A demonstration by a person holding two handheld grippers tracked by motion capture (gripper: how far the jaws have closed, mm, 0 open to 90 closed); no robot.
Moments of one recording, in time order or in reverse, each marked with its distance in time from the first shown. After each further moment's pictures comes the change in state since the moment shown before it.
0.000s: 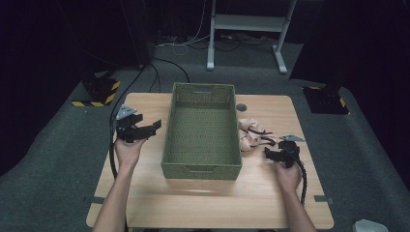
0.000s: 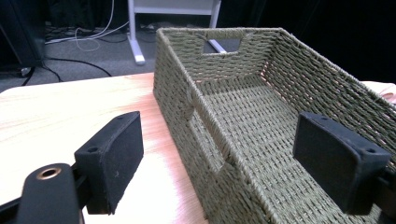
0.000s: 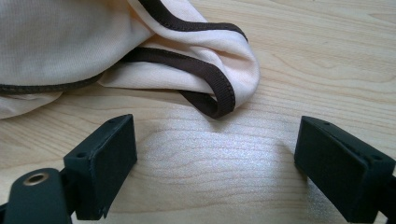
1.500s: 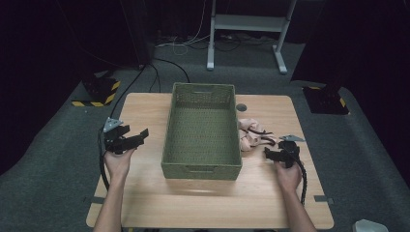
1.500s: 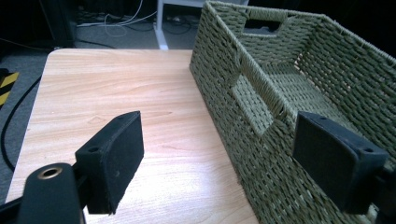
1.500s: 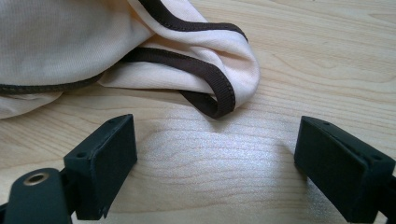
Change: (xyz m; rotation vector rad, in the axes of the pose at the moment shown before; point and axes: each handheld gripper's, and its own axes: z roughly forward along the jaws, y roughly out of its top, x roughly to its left) left arm 0.038 -0.022 -0.022 -0.023 0.098 -0.043; right arm 0.000 0.000 0.000 0.000 0.000 0.000
